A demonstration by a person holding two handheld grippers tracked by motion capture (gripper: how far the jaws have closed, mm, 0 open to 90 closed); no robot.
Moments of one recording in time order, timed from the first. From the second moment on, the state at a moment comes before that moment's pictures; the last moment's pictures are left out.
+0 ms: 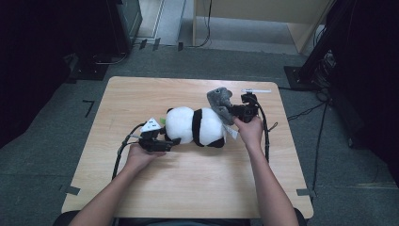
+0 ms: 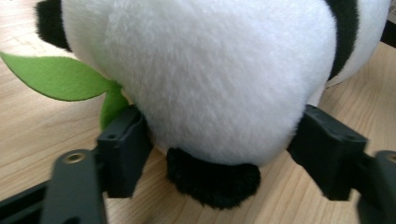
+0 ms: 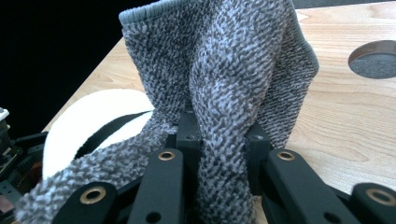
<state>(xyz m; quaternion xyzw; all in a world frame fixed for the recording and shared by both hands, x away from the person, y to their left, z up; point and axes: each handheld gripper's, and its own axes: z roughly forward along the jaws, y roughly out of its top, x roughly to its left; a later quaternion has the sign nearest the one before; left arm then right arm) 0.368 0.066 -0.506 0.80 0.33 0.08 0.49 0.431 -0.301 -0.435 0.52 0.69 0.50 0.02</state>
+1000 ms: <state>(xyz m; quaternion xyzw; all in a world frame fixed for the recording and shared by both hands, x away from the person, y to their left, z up) 0.356 0.061 -0.502 0.80 0.34 0.09 0.49 0.394 -0.149 -0.417 0.41 0.78 0.46 -0.03</state>
